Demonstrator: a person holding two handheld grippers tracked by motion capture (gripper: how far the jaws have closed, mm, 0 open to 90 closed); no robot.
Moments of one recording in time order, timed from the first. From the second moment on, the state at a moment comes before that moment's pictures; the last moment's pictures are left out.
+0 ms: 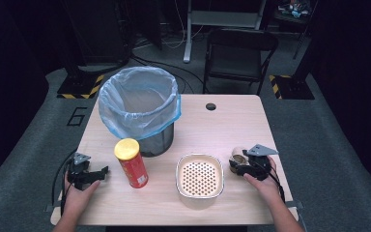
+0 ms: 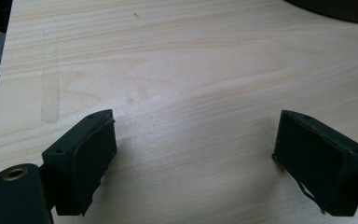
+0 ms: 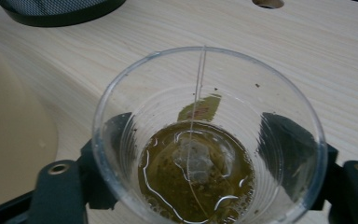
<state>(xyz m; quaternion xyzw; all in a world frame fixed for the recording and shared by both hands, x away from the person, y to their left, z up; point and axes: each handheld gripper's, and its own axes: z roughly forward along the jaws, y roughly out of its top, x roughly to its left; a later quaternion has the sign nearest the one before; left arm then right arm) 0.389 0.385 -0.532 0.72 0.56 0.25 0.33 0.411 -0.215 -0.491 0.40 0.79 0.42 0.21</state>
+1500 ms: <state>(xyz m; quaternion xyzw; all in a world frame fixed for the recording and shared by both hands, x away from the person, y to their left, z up) 0.389 0.384 -0.532 0.72 0.56 0.24 0.33 0.433 -0.188 -0.426 0.25 0.84 0.42 0.23</state>
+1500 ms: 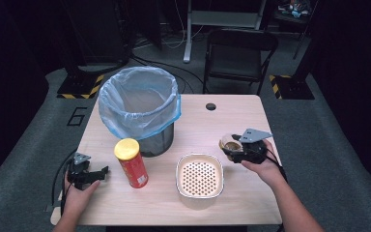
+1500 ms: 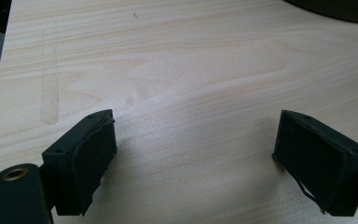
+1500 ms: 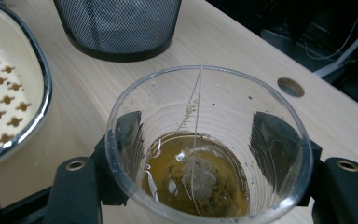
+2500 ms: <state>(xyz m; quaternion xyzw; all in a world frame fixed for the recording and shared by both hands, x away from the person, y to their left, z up) 0.389 0.384 -0.532 0.72 0.56 0.24 0.33 0.433 -0.132 -0.392 0.01 0.84 0.41 0.35</state>
